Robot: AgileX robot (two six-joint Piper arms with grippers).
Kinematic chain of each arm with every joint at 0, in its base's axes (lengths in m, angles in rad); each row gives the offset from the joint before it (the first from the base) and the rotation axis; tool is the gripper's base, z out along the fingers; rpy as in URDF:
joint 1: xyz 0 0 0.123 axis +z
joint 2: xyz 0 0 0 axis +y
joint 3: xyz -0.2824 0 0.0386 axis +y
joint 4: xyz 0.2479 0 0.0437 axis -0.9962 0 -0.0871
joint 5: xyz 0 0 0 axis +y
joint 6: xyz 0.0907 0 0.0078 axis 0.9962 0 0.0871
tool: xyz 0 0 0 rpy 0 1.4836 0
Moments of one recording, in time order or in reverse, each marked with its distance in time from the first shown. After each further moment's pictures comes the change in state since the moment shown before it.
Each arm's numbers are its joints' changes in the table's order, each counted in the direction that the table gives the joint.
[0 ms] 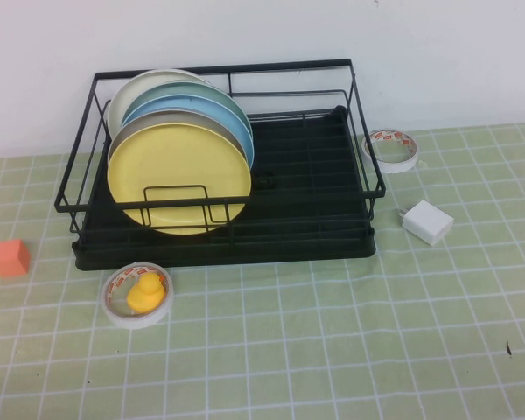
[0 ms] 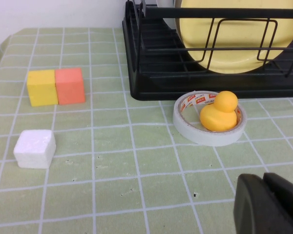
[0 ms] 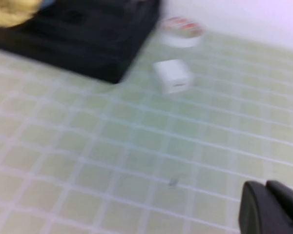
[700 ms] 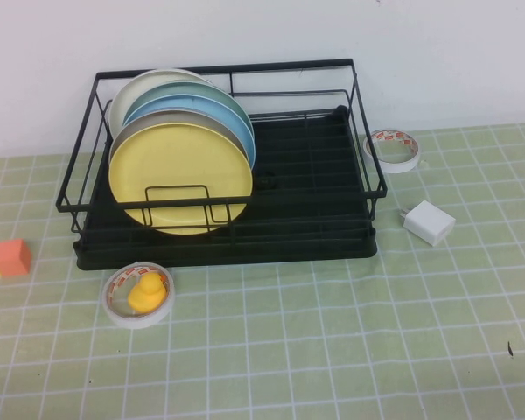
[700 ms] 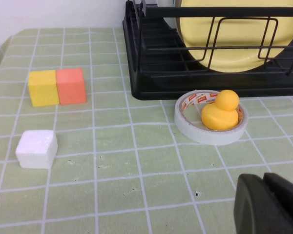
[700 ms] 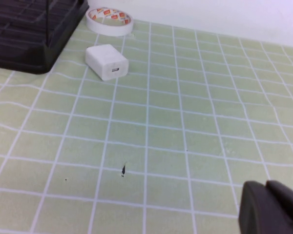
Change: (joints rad) right arm -0.184 -0.157 0.275 0.023 -0.204 -0.008; left arm 0.000 0.000 0.000 0.000 0.001 0.008
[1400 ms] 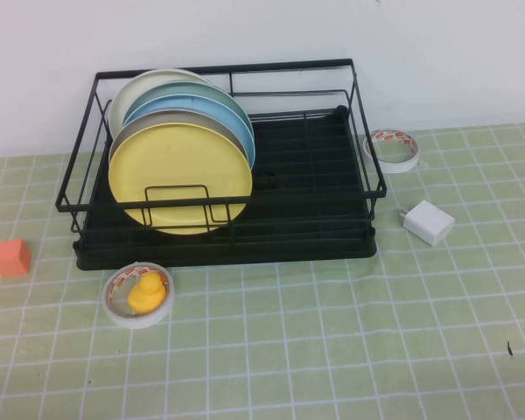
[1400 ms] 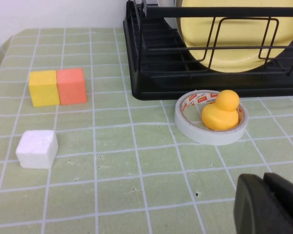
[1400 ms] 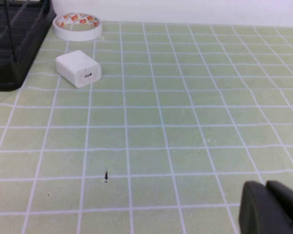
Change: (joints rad) right arm -0.002 0.000 0.000 0.184 0.004 0.294; left arm 0.000 0.000 0.000 0.000 0.000 0.000
